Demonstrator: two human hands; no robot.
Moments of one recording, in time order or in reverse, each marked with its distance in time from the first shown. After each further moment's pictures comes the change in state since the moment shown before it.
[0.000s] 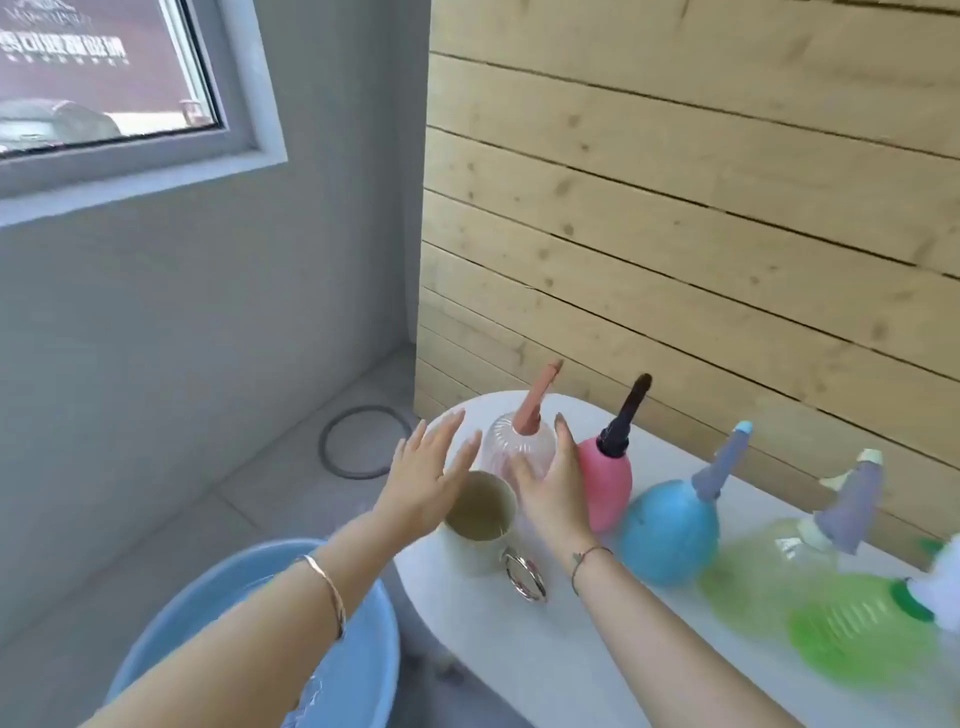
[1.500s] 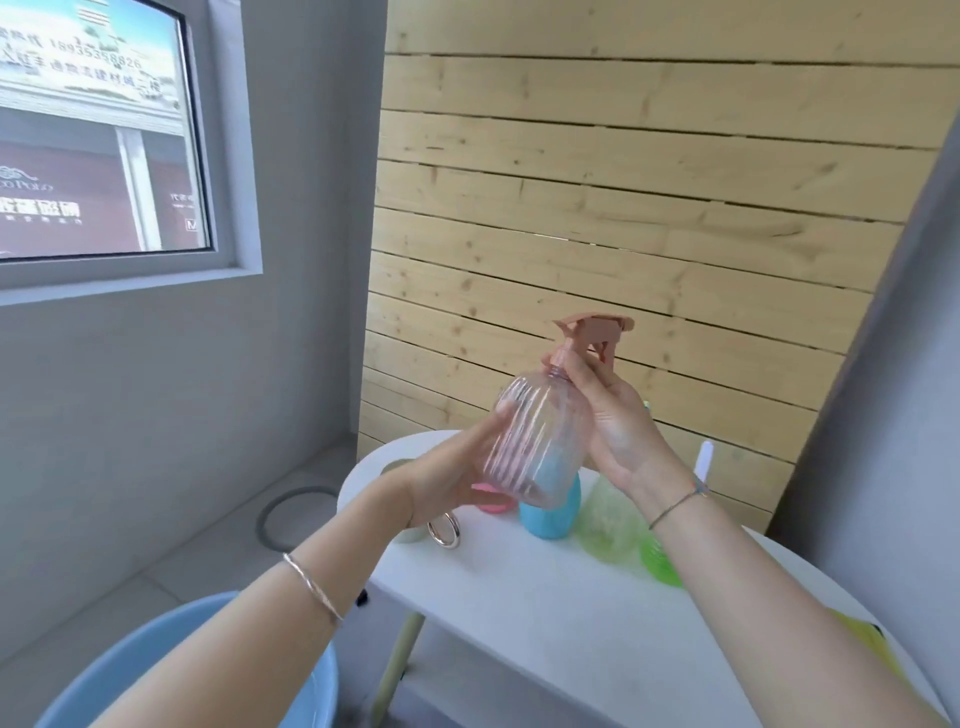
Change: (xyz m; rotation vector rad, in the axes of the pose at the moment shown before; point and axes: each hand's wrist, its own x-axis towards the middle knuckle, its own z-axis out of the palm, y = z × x) left_hand -0.149 0.112 0.016 -0.689 -0.536 0.246; right_hand -0.150 -0.081 -0.166 0.778 -0.151 -0.274
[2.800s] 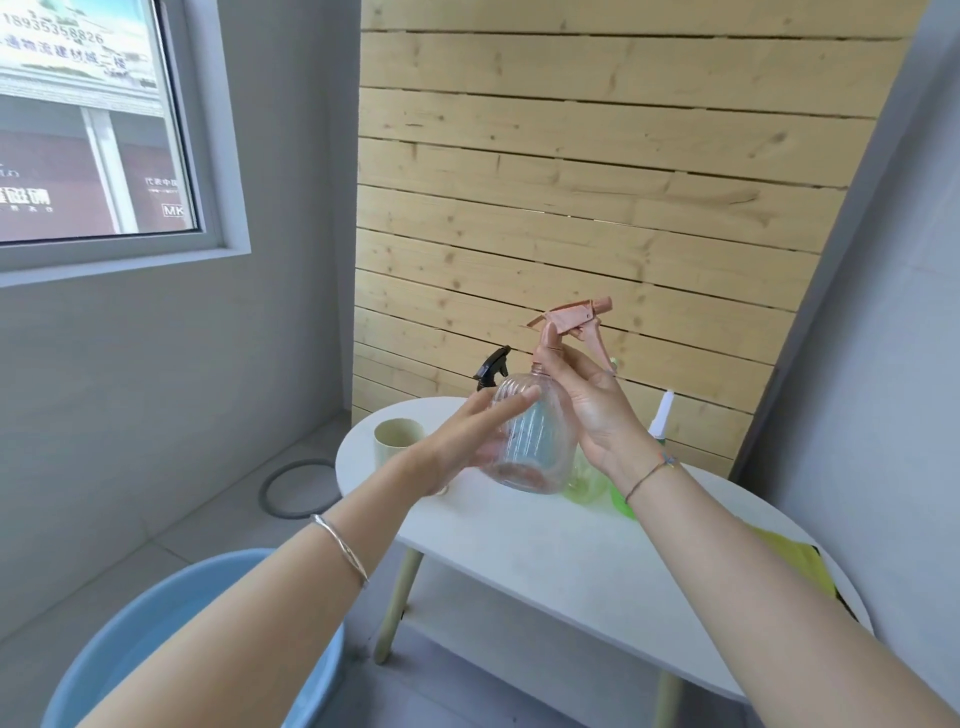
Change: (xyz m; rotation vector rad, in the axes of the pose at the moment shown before) left_hand -0.024 -0.002 0.051 0.105 0.121 0.004; right_hand -0.044 0.009 -0.013 -0.070 0.109 0.009
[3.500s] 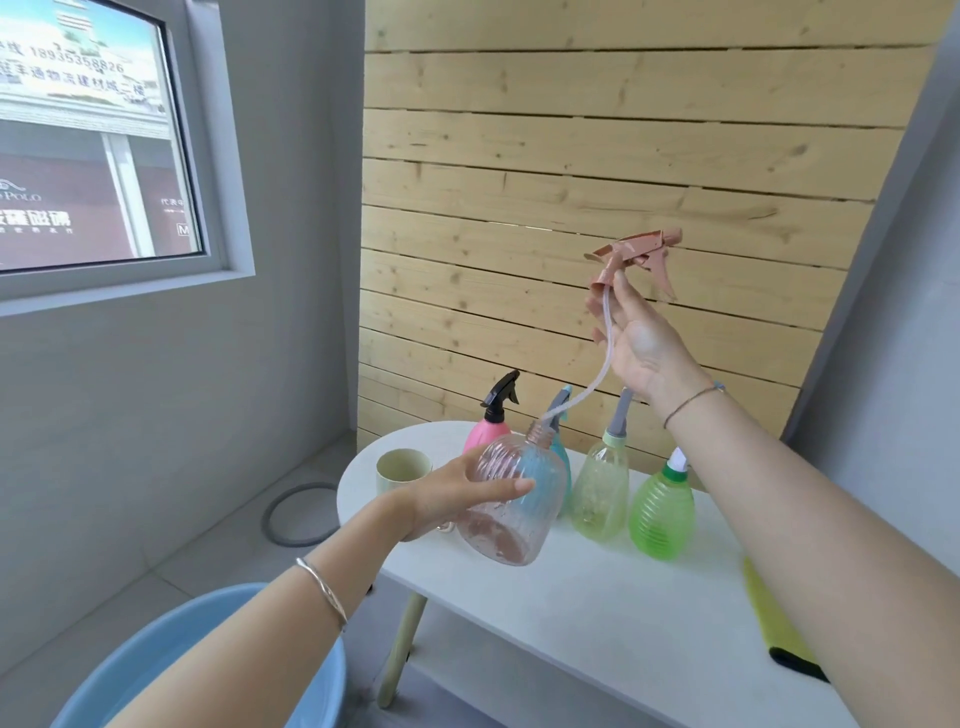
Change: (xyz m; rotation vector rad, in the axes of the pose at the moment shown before) left_hand 0.025 -0.034 -0.034 0.131 -0.136 -0.096; right_hand 0.087 -0.065 -0.010 0.084 0.045 -0.069
